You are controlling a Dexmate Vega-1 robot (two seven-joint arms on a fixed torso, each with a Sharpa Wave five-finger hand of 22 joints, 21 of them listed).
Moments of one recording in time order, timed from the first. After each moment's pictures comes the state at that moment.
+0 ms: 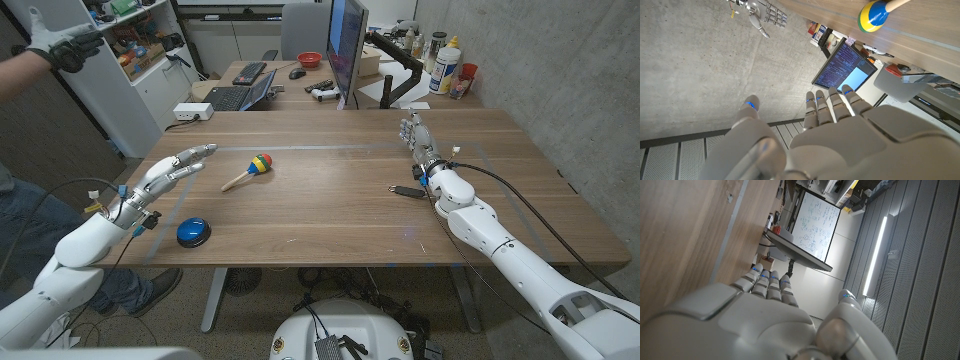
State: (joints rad) left arm 1.01 0.86 0.22 -0.96 -0.48 -1.20 -0.40; left_hand 0.31 -0.07 0.27 -0.15 0.56 0.23 0.02 0.22 0.19 0.18 0.02 0.21 0.19 0.16 0.06 0.20 0.18 0.07 0.08 0.26 0.18; right arm -0.82 -0.48 -0.42 -1.42 0.55 0.19 -0.14; right_hand 0.11 -0.05 0.15 -0.02 0.56 0.10 0.13 0.19 0.18 0.09 0.14 0.21 0.18 0.06 0.07 0.18 0.18 0.09 -0.03 0.20 0.18
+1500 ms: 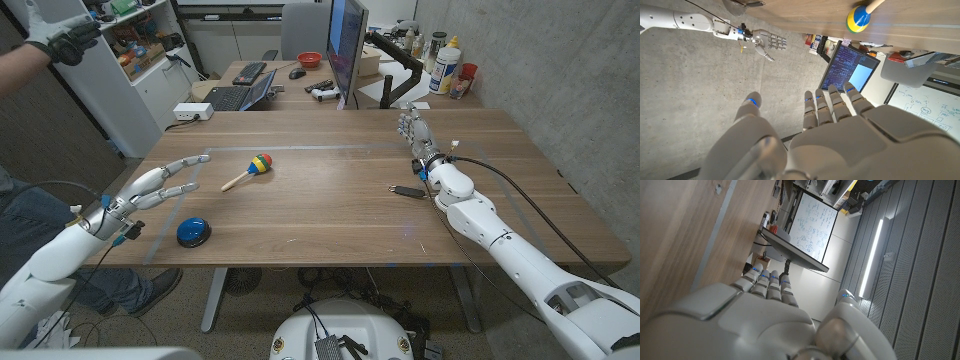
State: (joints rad) left arm 1.02 0.83 0.05 -0.82 -0.14 -1.39 -0.31; left_hand 0.34 -0.06 0.29 -0.15 0.55 0.25 0.00 0.22 0.19 0.20 0.02 0.21 0.20 0.18 0.06 0.20 0.19 0.08 0.12 0.26 0.18; right arm -0.77 -0.47 -0.43 -1.38 0.54 0.20 -0.12; right_hand 0.11 -0.04 0.13 -0.02 0.56 0.11 0.12 0.19 0.18 0.10 0.13 0.21 0.18 0.06 0.07 0.18 0.18 0.09 -0.03 0.20 0.18
